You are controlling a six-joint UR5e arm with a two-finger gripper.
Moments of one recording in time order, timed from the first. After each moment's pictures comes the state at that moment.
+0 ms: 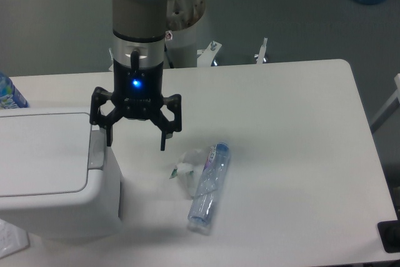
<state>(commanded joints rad) 2.24 -1.74 -1.51 -1.00 1.34 0.19</state>
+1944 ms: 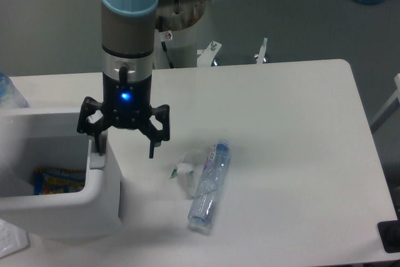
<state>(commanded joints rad) 2.22 -1.77 -1.52 -0.99 1.35 0.19</state>
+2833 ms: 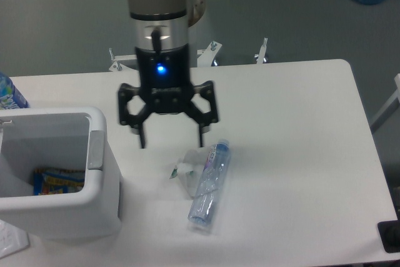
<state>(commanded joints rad) 2.37 -1.76 -1.35 -1.10 1.57 0.54</state>
